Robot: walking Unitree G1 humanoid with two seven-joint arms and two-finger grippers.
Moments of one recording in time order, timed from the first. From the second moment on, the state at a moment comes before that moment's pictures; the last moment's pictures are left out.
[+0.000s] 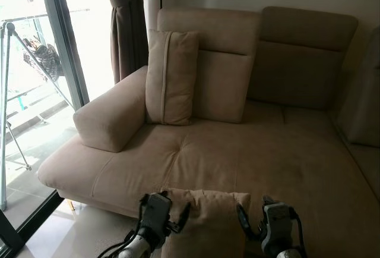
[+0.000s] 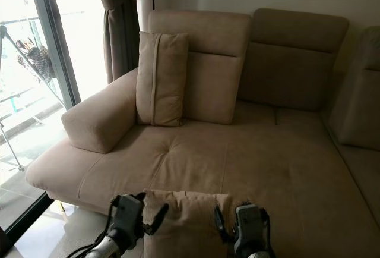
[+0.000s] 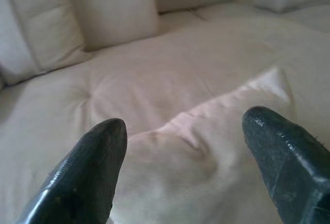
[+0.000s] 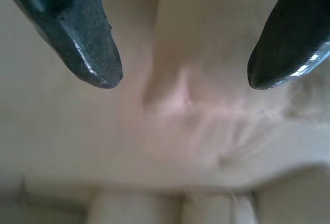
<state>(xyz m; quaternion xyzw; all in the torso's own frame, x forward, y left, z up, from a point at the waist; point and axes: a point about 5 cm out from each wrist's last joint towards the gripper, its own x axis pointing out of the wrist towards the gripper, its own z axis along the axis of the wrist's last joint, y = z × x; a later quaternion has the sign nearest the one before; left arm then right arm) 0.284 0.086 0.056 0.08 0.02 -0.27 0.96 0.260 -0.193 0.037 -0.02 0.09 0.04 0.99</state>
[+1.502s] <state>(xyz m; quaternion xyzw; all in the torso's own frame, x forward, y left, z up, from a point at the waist) 0.262 0.095 0.056 0.14 0.02 -0.27 0.95 0.345 -0.224 0.076 -0.24 0.18 0.16 0.94</state>
